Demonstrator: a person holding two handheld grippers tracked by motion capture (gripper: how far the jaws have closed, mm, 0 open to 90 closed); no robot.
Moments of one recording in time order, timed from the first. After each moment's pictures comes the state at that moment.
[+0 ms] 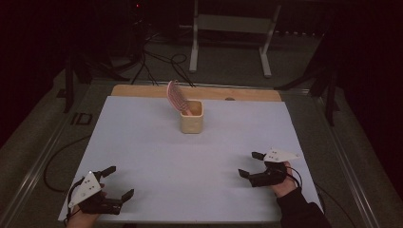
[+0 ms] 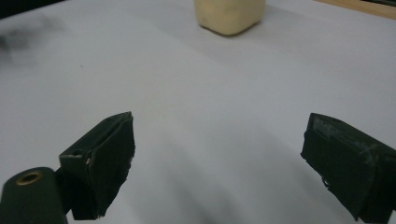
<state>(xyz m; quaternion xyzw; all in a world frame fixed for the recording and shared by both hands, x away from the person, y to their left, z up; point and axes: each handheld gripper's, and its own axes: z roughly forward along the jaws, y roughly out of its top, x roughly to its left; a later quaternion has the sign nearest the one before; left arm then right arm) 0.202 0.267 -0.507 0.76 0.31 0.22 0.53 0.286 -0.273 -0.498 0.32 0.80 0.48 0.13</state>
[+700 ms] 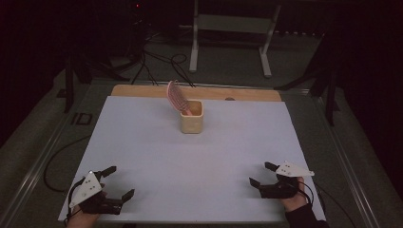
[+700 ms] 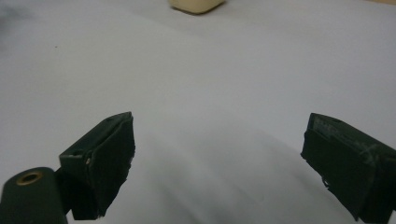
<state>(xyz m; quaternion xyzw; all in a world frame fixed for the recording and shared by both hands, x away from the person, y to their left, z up) 0.202 0.267 -0.507 0.76 0.31 0.23 0.53 0.252 -0.302 -0.511 0.37 0.78 0.47 0.17</state>
